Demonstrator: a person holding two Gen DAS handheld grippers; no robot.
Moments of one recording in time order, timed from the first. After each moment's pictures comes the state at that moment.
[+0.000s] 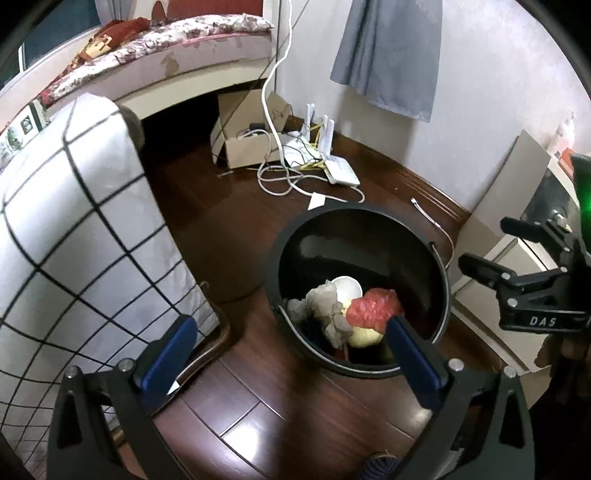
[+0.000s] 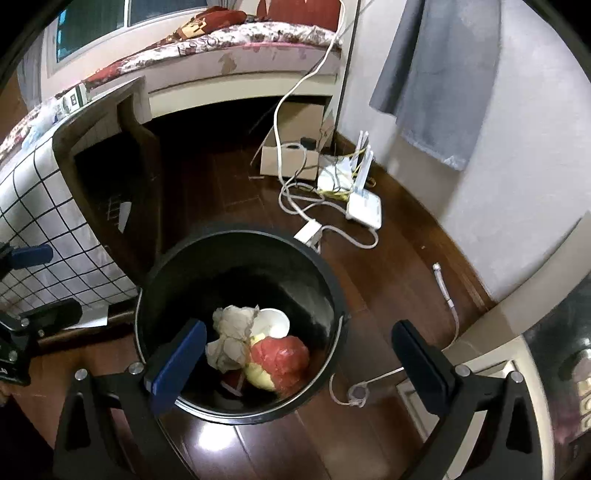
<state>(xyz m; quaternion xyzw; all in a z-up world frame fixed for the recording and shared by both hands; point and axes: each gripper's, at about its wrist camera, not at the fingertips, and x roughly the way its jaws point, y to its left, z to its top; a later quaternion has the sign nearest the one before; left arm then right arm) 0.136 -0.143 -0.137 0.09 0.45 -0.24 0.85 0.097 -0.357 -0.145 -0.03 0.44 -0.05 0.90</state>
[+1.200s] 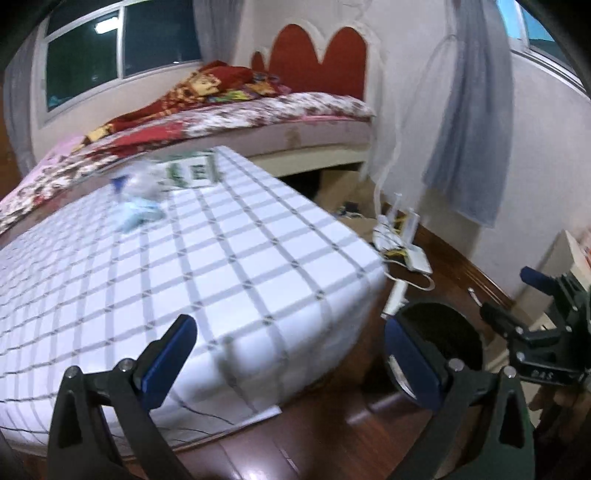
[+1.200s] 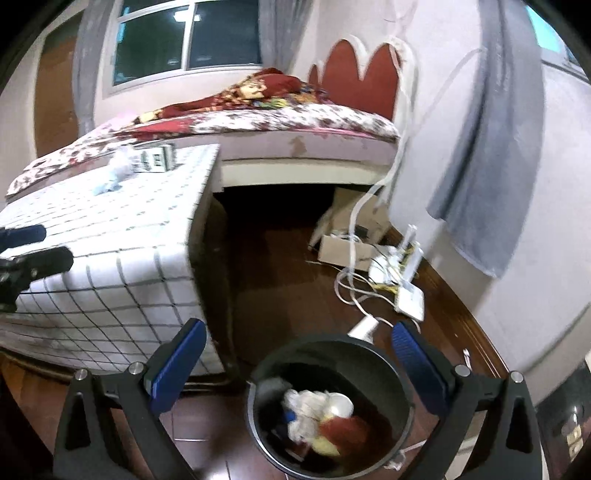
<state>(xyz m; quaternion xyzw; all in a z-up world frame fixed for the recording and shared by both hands) 0.139 -0.004 -0.035 0.02 0.35 -0.09 0.93 0.112 -0.236 -0.058 -0.06 0.32 0.03 0.95</state>
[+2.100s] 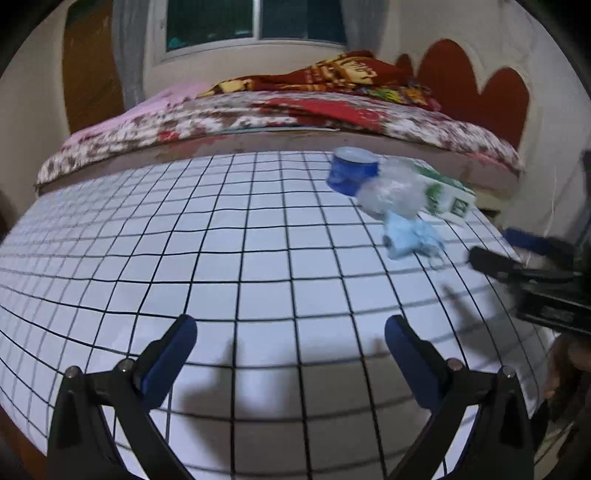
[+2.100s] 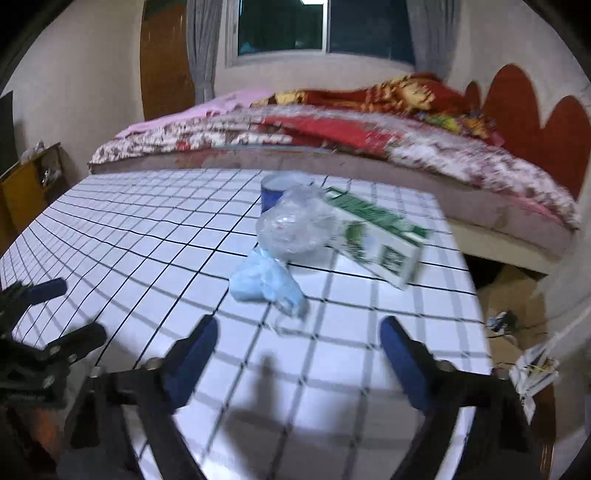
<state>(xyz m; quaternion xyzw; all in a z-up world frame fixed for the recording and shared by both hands) 0.220 0.227 -0.048 -0.07 0.37 0.10 0.92 0.320 0.055 -0.028 -0.11 0.34 0.27 0.89</state>
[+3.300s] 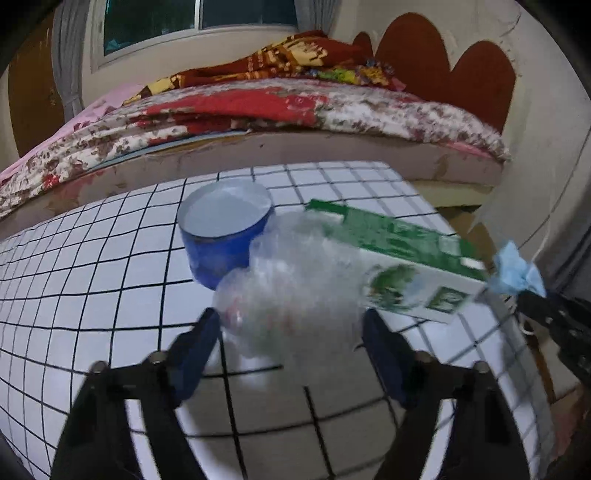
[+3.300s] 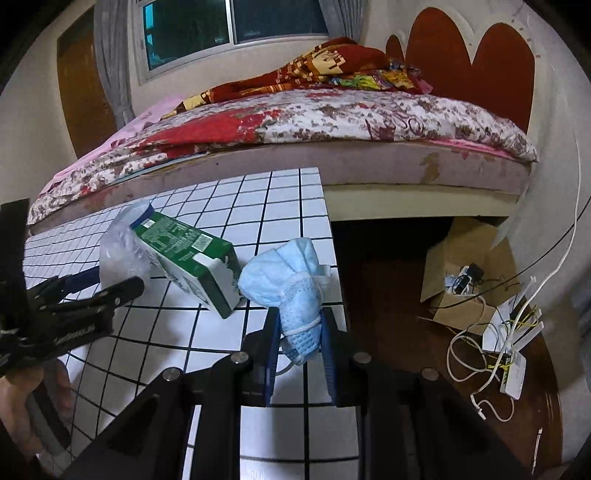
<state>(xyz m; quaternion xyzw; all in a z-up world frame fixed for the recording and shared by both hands) 0.405 0.150 -0.060 -0.04 0.40 0.03 0.92 0.416 -0.059 -0.032 -0.03 0.39 0.16 0.91</state>
